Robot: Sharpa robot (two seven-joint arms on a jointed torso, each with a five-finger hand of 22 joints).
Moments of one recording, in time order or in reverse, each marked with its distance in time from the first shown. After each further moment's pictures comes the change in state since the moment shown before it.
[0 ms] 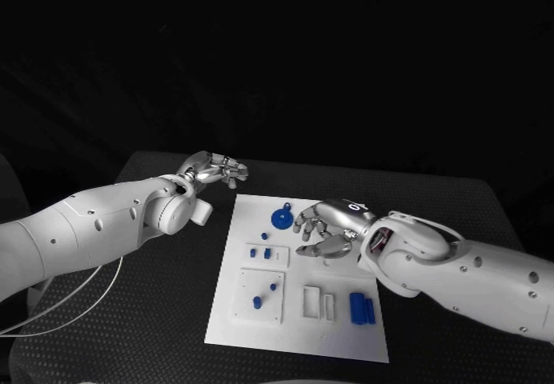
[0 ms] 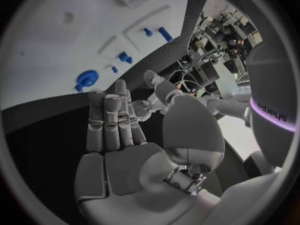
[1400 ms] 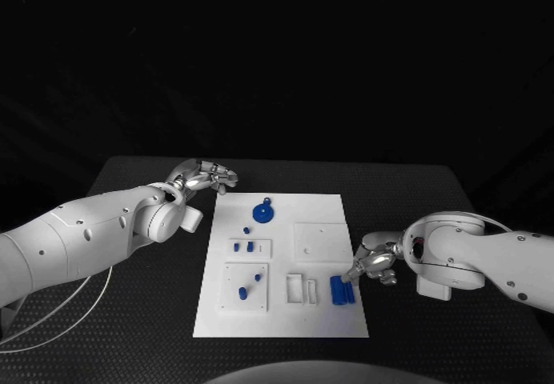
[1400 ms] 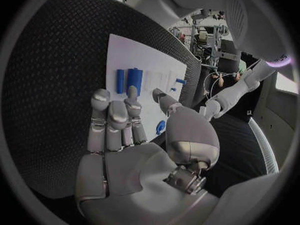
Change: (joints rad) left arm -0.063 0.018 -0.016 -0.017 0.012 0.017 0.002; left_hand -0.028 -0.002 -0.016 0.016 0.000 -0.004 0.004 0.000 0.000 -0.006 0.002 0.000 0.000 -0.004 0.004 -0.004 0.004 0.000 -0.004 0.004 0.000 0.000; right arm 0.030 -0.233 -0.078 0.114 0.469 0.519 -0.487; right_hand -0.252 0.137 -0.089 0.135 -0.011 0.089 -0.084 0.046 0.124 -0.124 -0.091 0.962 0.882 0.109 -0.083 0.127 0.186 -0.004 0.102 -0.088 0.100 0.000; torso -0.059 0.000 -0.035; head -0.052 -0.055
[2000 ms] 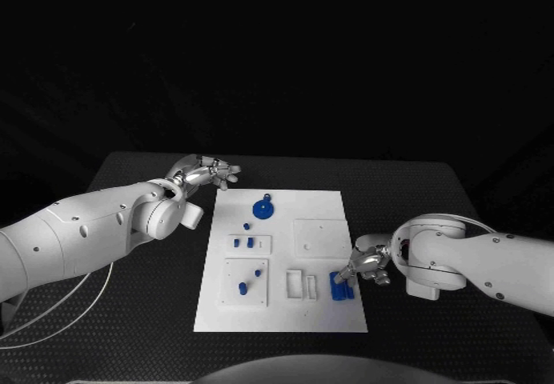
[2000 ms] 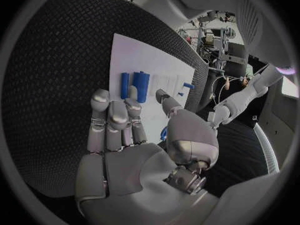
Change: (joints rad) left arm 0.000 -0.021 0.000 0.041 0.015 0.002 0.015; left_hand -0.109 -0.004 -0.119 0.002 0.012 -0.007 0.000 0.000 -0.001 -0.005 0.002 0.000 0.000 -0.004 0.004 -0.008 0.009 0.000 -0.007 0.000 -0.010 -0.001; right arm -0.009 0.071 -0.038 -0.045 -0.034 -0.032 -0.042; right_hand -0.087 0.037 -0.087 -0.090 0.093 0.007 0.000 -0.025 0.018 0.007 0.000 -0.015 0.037 0.002 0.002 -0.010 0.030 0.000 -0.004 -0.003 0.014 0.000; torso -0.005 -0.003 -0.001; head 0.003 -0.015
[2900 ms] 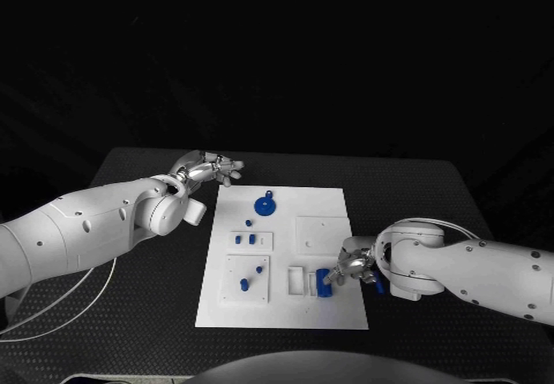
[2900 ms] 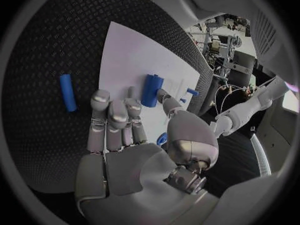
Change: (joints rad) left arm 0.000 -0.003 0.000 0.008 0.005 0.002 0.004; left_hand -0.018 0.000 -0.012 0.012 0.000 0.000 0.000 0.000 -0.002 -0.003 -0.003 0.000 -0.001 0.000 0.000 -0.008 0.001 0.000 0.000 0.000 -0.006 -0.003; right arm -0.039 0.091 -0.003 -0.039 -0.107 -0.040 -0.006; right_hand -0.017 0.009 -0.006 -0.040 0.015 -0.003 0.006 -0.011 0.004 0.000 0.000 -0.015 0.007 0.000 0.001 -0.011 0.001 -0.008 -0.007 -0.003 0.000 0.000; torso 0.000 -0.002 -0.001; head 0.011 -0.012
